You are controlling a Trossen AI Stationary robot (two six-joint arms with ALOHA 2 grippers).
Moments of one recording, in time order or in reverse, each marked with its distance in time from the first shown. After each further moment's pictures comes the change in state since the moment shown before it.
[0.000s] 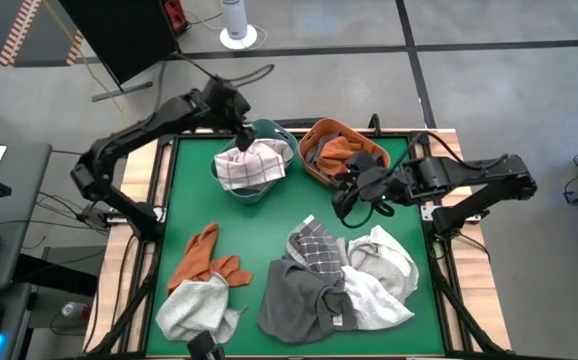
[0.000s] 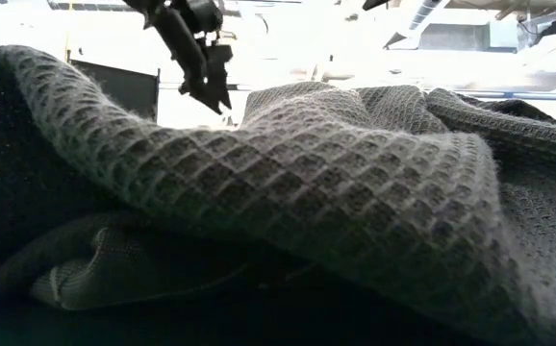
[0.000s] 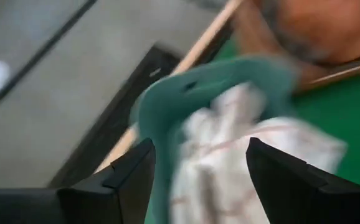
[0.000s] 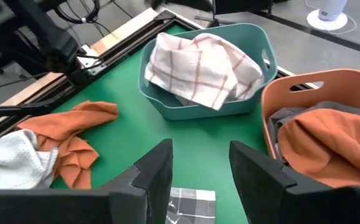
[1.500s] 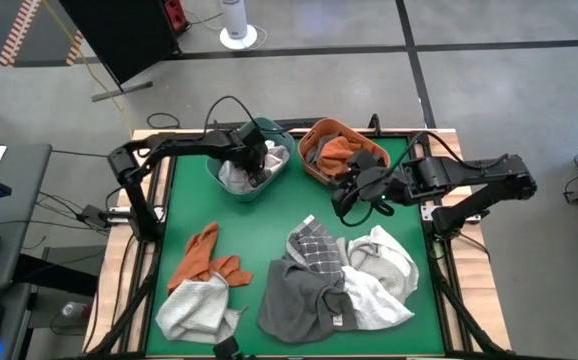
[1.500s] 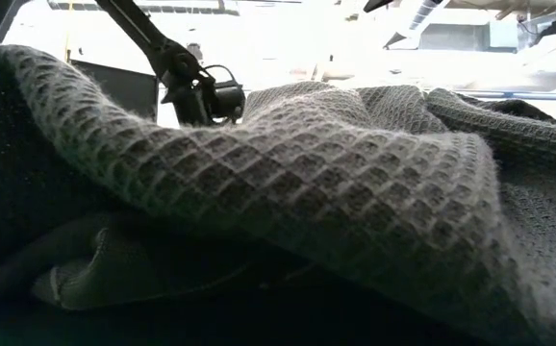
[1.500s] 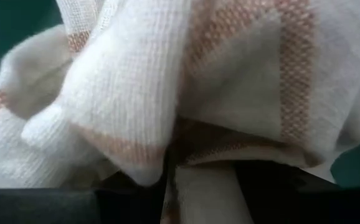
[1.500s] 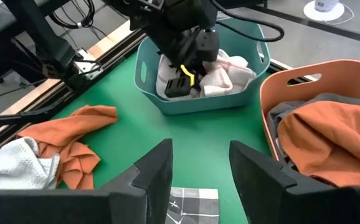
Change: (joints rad) left arm -0.099 0.295 -0.275 0.213 -0.083 -0.056; right arm 0.005 0.000 0.000 -0.005 -0.002 0.055
